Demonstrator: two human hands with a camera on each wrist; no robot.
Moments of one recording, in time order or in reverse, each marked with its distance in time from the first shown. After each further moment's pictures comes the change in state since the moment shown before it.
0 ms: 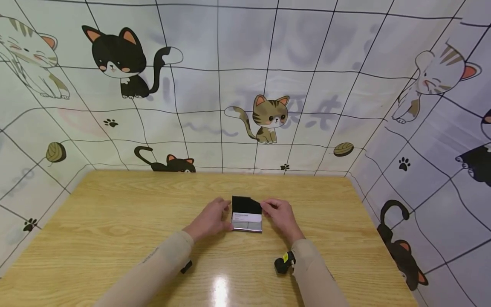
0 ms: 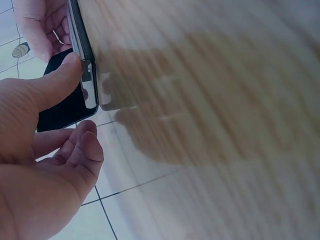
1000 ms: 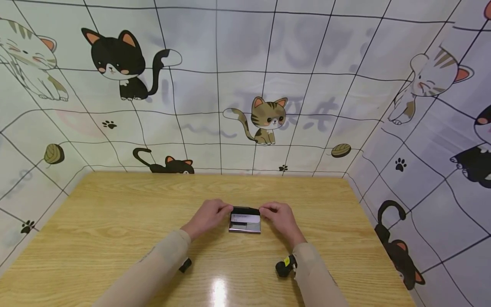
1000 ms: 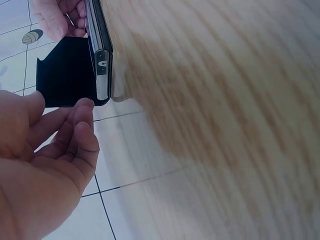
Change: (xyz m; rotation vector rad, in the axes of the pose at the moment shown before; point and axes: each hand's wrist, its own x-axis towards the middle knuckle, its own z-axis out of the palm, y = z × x) left_hand 0.005 -0.001 -0.008 -0.081 0.099 0.101; right_hand -0.010 0.000 -0.007 -0.033 -0.051 0.005
